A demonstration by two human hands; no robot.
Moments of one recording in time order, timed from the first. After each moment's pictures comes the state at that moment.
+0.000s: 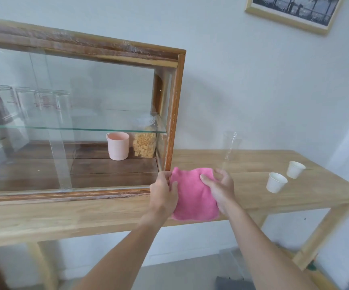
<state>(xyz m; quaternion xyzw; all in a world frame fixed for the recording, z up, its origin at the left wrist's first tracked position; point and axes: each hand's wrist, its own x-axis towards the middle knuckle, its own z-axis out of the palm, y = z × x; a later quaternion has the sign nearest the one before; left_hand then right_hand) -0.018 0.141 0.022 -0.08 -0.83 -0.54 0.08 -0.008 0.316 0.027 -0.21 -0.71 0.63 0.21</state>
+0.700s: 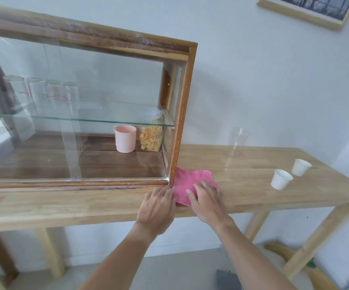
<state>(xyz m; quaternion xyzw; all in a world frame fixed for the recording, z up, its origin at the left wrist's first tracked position) 0.000 0.099 -0.029 -0.25 -0.94 -0.16 0.15 0.015 0.279 -0.017 -0.05 -0.99 0.10 0.13</state>
